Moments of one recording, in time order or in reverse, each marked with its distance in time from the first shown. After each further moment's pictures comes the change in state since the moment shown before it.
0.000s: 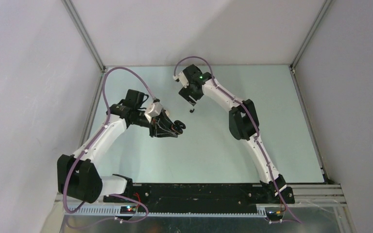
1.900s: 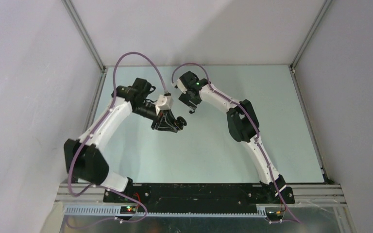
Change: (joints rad) left arm -0.035 0.235 0.362 -0.541 -0.206 0.322; right arm 0.048 -0.047 -0.162 0.117 0.152 -0.045
